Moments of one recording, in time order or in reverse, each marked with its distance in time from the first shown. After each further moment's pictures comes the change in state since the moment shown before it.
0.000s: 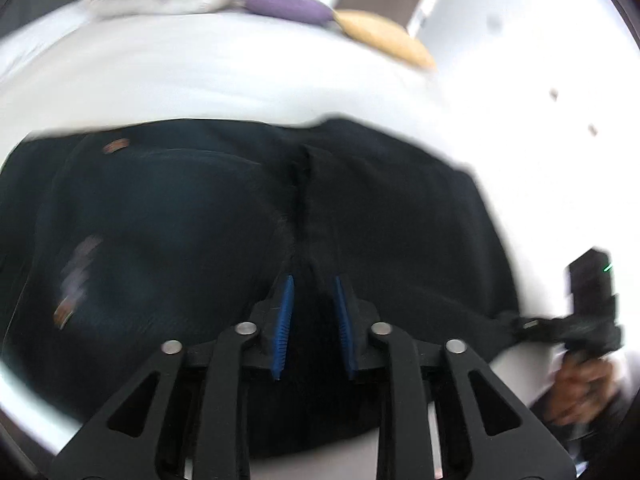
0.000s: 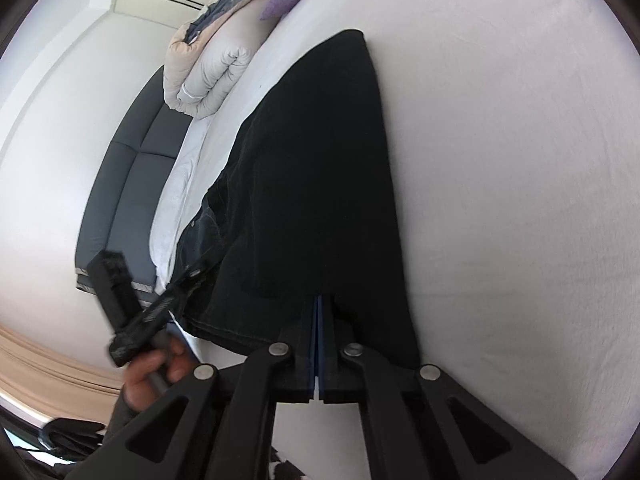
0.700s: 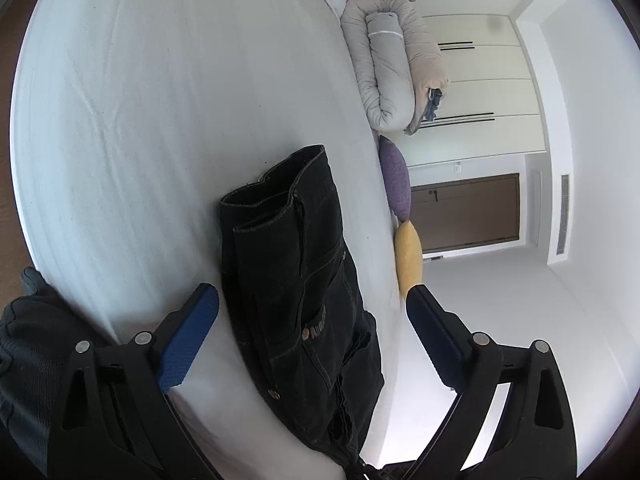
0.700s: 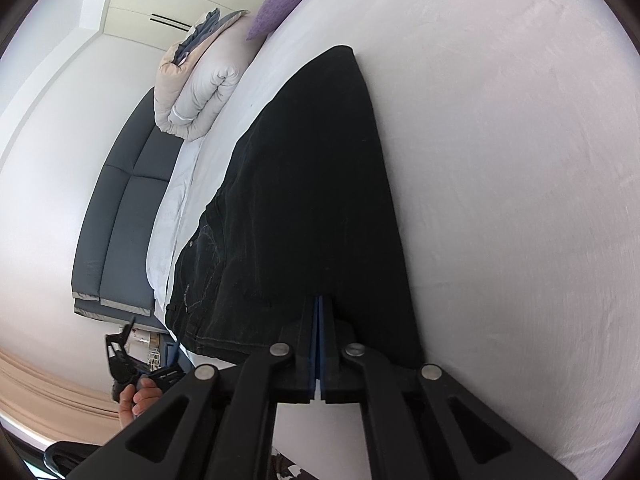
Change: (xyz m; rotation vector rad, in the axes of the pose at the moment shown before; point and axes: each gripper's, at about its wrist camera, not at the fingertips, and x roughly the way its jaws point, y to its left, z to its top) left arm -0.103 0.219 -0.075 -0.987 -0.367 -0.295; right arm -0.006 -0.001 -0.003 0.082 -0.056 -0.001
